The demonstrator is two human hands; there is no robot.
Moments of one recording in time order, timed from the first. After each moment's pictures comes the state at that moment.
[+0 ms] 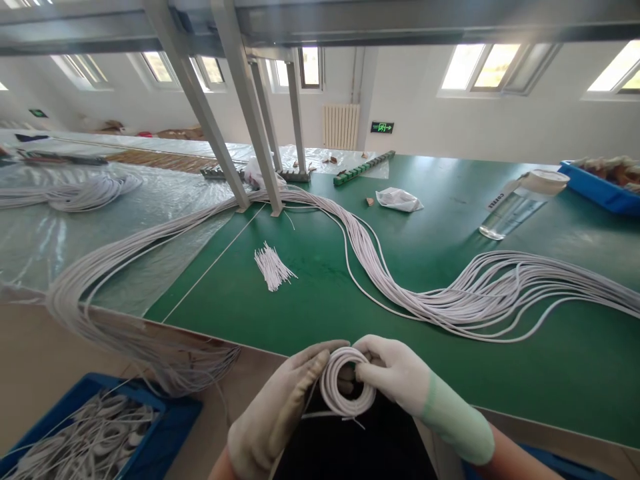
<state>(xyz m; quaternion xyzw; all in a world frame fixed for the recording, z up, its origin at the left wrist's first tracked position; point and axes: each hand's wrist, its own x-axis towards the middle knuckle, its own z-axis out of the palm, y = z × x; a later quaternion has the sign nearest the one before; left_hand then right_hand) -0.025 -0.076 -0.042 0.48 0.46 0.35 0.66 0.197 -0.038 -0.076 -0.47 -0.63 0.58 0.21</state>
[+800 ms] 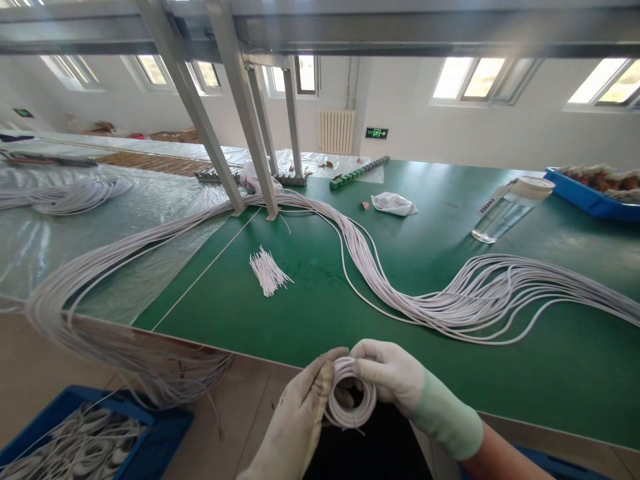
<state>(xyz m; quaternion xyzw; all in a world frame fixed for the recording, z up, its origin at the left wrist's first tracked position) -0.001 -0.091 -0.061 0.47 0.57 0.34 0.59 0.199 -0.037 -0.077 -0.42 -0.50 0.72 0.24</state>
